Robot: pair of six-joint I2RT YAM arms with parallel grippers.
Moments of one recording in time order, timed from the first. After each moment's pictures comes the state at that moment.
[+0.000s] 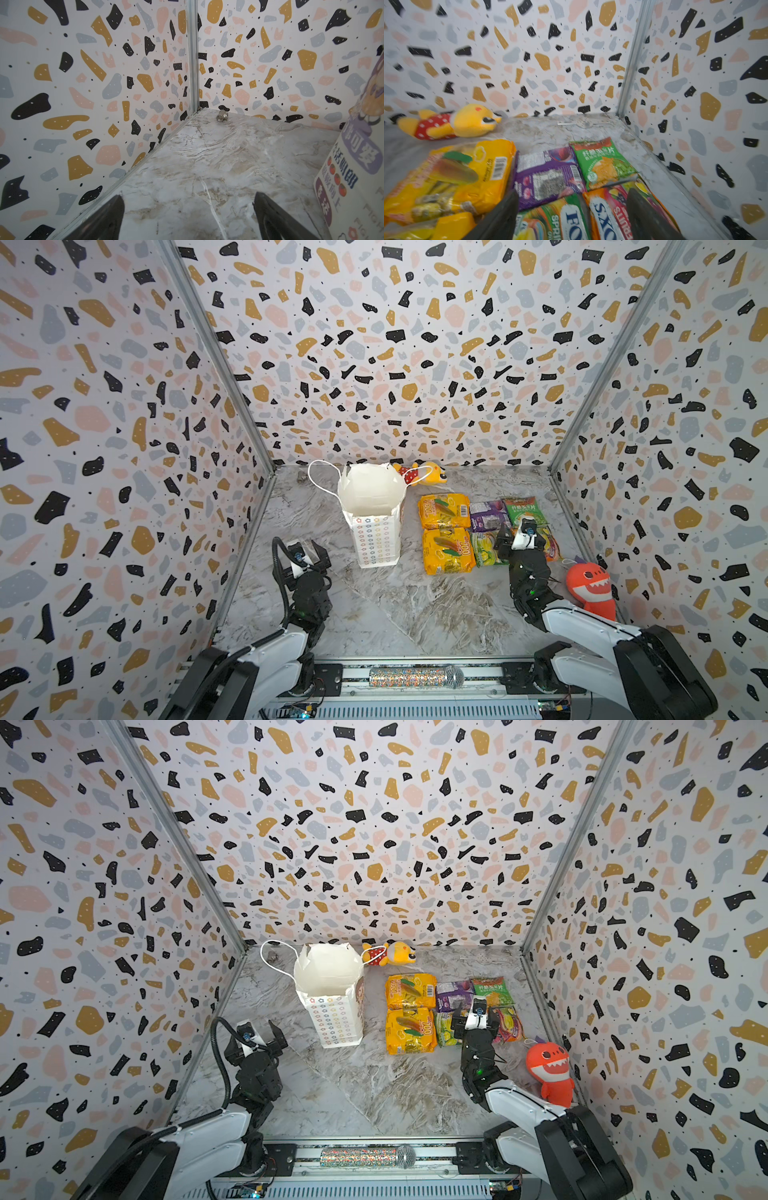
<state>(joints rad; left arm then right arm) -0.33 1.13 0.05 0.97 -0.85 -0.01 0.38 1.17 0.26 0.80 0.61 -0.04</state>
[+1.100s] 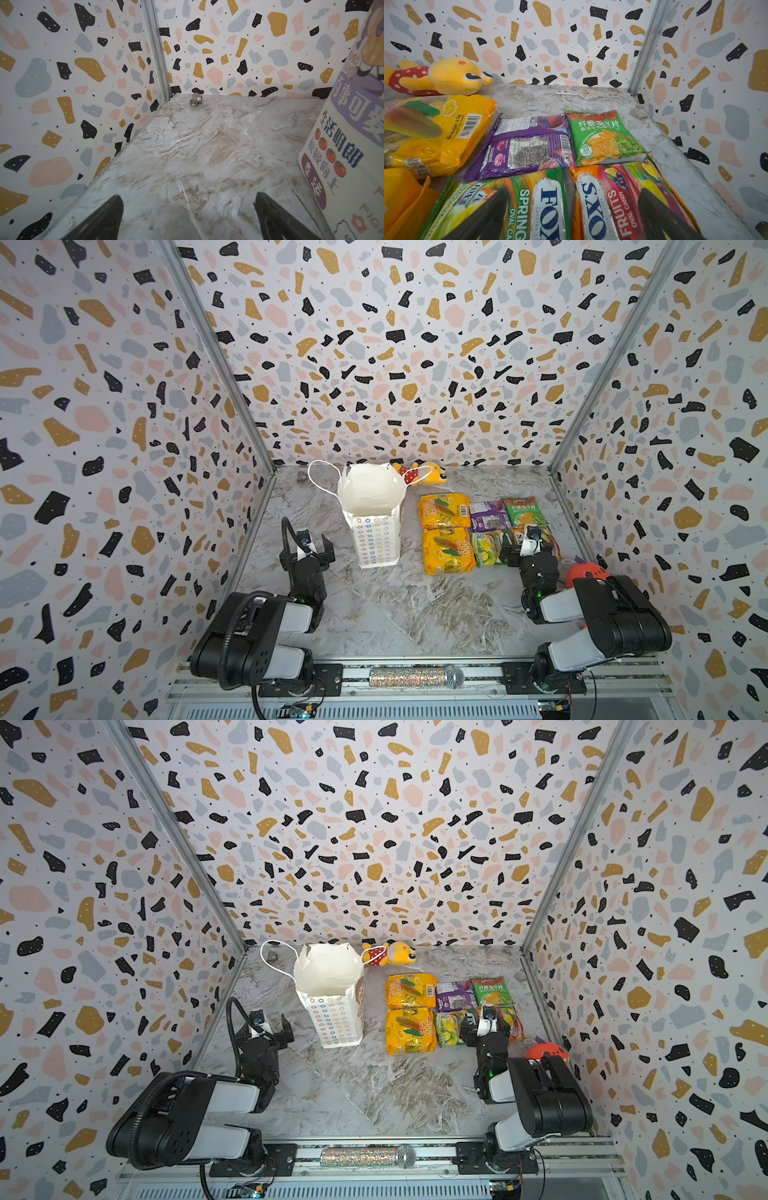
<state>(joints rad) -0.16 1.40 0.13 1.10 -0.49 0.02 0.10 1.51 0.17 1.17 0.17 -0.06</state>
